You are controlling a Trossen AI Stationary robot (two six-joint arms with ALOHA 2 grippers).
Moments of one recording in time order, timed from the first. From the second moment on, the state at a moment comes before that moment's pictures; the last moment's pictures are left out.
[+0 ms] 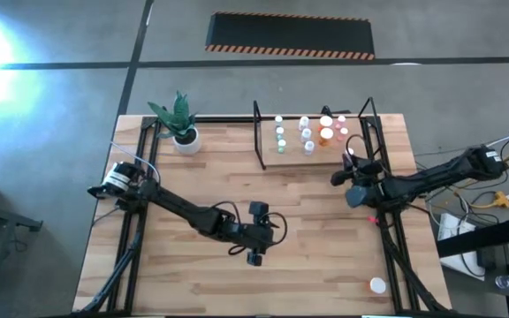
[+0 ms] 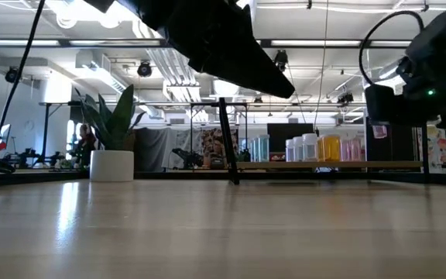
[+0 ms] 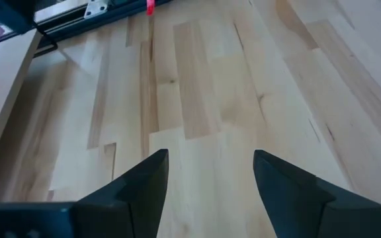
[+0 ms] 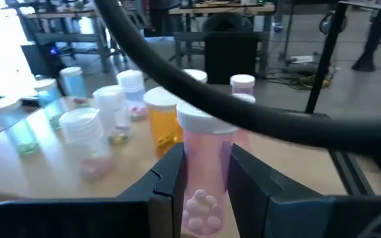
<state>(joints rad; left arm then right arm) -0.35 1.86 1.22 0.04 -0.35 0.06 0.16 0.85 0.15 -0.18 1.31 0.90</state>
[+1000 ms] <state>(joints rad) -0.35 1.86 1.22 0.05 -0.35 0.06 -0.11 1.18 0.12 0.09 1.18 0.86</state>
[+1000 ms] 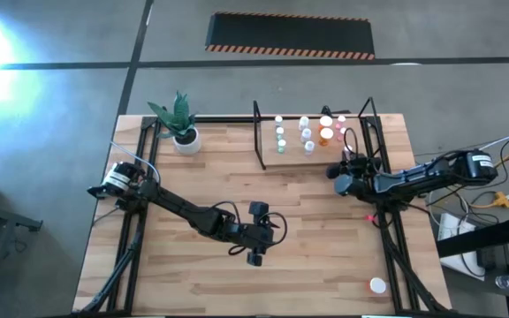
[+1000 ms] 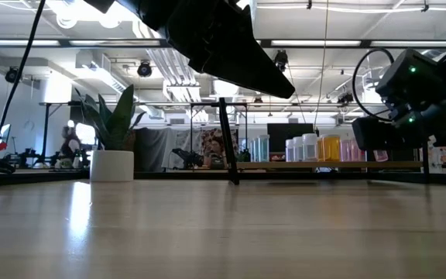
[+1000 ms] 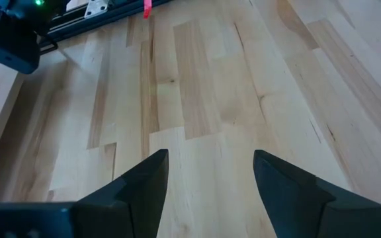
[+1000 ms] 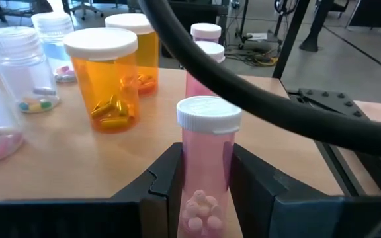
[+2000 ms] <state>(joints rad) -0.35 1.86 1.22 0.04 -0.35 0.05 -0.11 1.16 0.12 0.07 1.04 0.74</state>
